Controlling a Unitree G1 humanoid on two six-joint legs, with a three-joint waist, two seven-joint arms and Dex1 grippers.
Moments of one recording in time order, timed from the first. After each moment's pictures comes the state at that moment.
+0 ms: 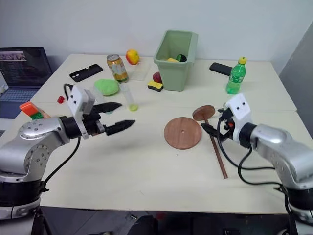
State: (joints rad) left arm -0.41 0.76 0.13 -0.28 -0.55 0.67 -0.93; right arm -0.50 -0.77 -0.01 -0.35 0.67 0.96 0.44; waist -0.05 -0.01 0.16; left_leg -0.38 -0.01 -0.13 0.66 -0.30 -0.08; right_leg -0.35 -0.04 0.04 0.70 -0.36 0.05
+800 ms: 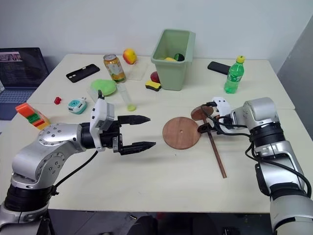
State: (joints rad) left arm -0.41 0.73 0.03 -0.40 -0.61 0.64 -0.99; right arm -1.04 -0.56 0.22 0.49 0.47 1.36 0.56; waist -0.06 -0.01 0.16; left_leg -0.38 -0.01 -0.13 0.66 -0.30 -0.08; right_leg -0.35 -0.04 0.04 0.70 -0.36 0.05
